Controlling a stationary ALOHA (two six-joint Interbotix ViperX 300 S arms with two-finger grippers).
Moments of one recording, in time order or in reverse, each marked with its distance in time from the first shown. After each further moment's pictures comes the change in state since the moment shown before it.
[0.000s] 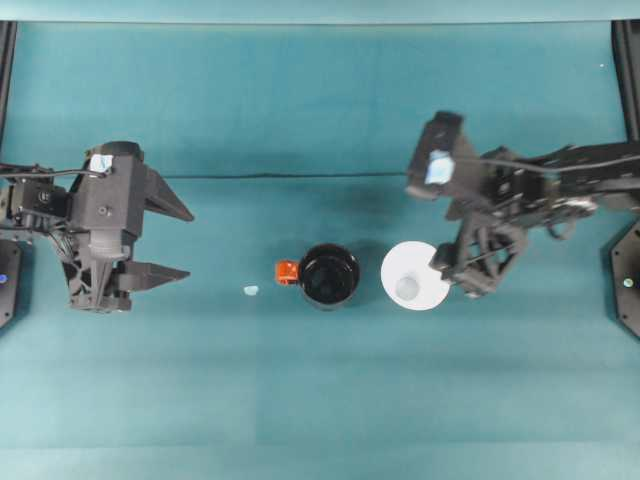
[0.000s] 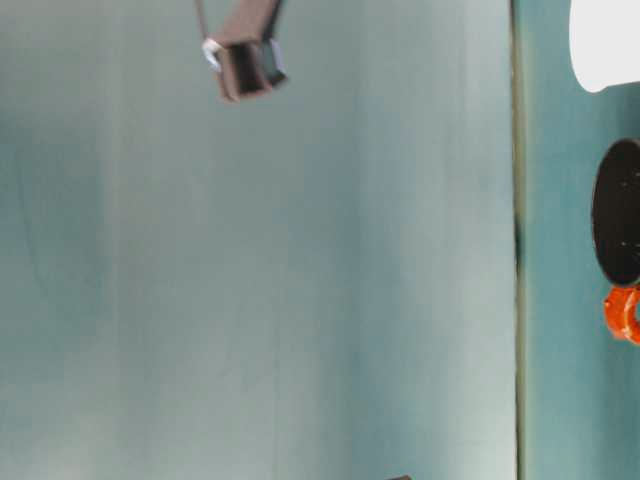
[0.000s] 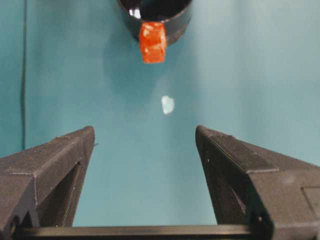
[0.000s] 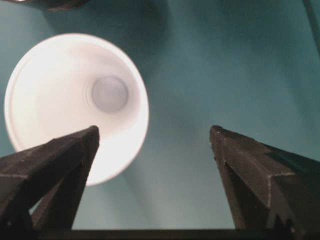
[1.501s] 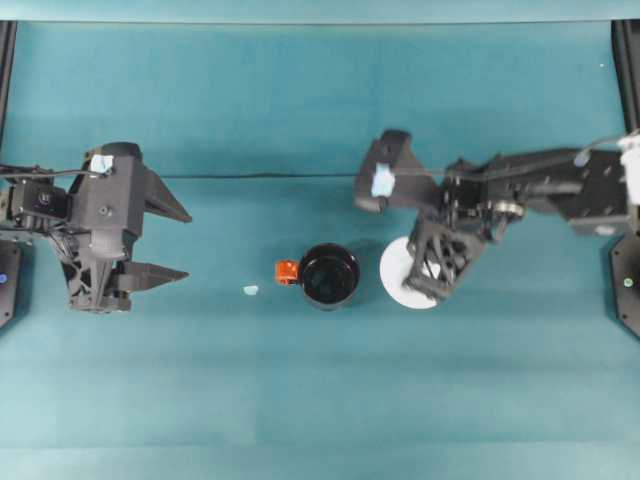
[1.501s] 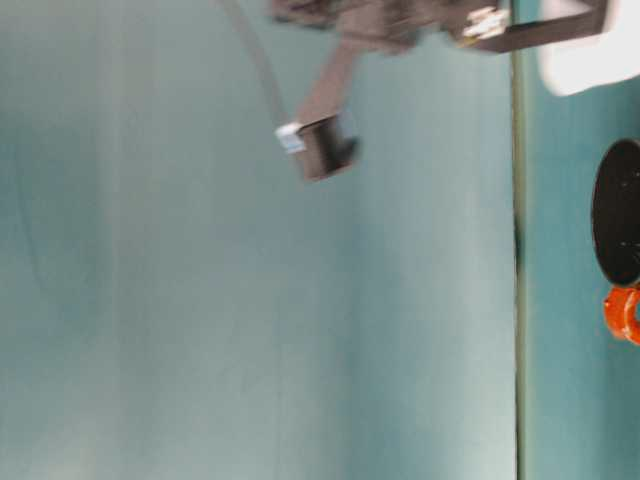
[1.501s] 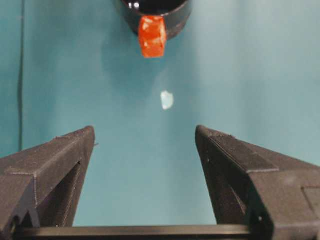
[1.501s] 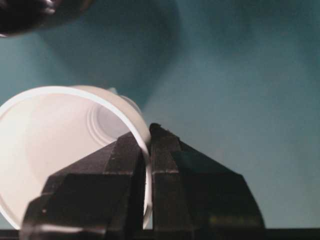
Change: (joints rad) left arm 0.002 0.000 0.008 0.000 0.000 -0.025; right arm -0.002 0.118 -0.166 0.015 0.152 0.003
